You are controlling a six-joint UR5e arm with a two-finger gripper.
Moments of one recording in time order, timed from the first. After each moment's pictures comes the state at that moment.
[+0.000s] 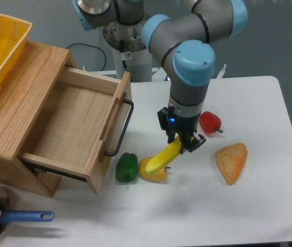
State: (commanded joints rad) arm 2.52 -1.83 -1.46 -1.31 1.46 1.13
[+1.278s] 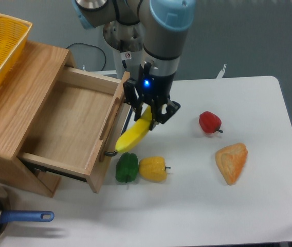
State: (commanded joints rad) arm 2.49 -1.68 -1.46 -1.41 1.21 0.94
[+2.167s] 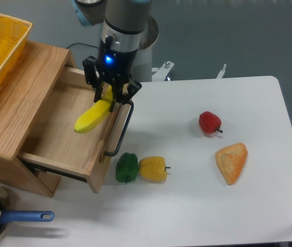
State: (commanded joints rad) arm 2.37 -1.60 -1.52 -1.46 1.23 0.83
